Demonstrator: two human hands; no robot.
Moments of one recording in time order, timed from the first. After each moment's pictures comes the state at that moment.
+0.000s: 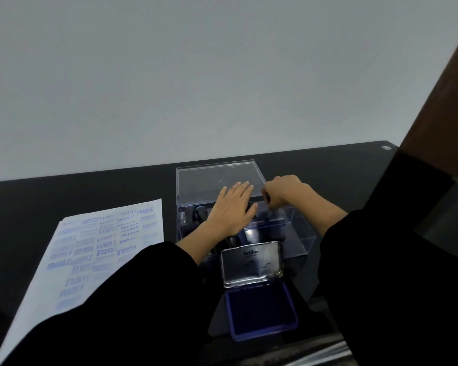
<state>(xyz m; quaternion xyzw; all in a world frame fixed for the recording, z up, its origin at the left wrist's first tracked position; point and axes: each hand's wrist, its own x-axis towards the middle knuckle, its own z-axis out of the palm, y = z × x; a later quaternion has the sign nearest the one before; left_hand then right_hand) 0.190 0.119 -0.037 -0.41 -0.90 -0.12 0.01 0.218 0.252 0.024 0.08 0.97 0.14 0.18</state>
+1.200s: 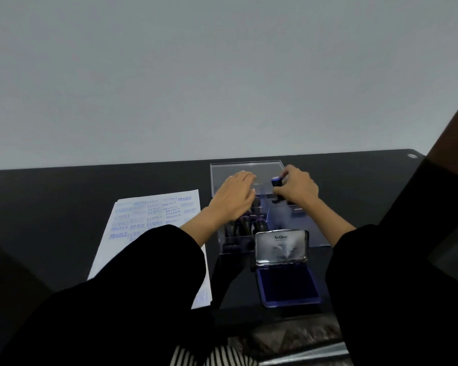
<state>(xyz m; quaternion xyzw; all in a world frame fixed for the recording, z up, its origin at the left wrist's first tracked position) 0.206 0.045 0.007 -0.39 -0.90 -0.20 0.05 0.239 0.206 0.019 0.23 0.93 -0.25 -0.10</state>
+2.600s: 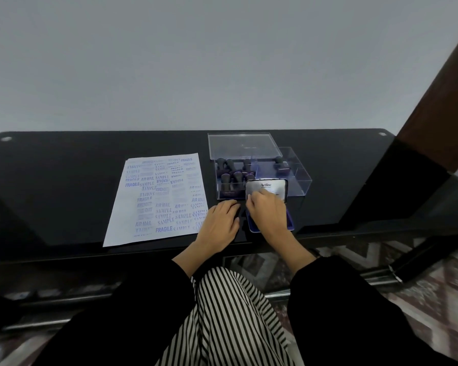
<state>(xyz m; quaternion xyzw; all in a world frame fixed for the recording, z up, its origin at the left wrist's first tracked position) 0.340 -0.018 -0.090 -0.36 -0.91 -0.20 0.07 0.376 0.106 -0.045 0.10 0.96 -0.08 -0.25</state>
